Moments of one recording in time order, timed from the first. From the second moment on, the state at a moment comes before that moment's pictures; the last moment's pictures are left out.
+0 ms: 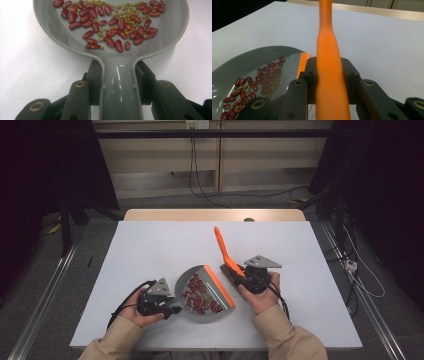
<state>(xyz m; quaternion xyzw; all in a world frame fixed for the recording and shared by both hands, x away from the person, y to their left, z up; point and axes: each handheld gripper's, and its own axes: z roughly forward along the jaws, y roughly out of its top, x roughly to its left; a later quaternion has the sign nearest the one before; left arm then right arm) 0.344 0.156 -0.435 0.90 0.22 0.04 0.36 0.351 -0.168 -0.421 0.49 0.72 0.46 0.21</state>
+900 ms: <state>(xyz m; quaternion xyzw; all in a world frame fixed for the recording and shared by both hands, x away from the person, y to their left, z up) 0.362 0.180 -0.421 0.85 0.31 0.08 0.40 0.354 -0.201 -0.417 0.50 0.70 0.46 0.22</state>
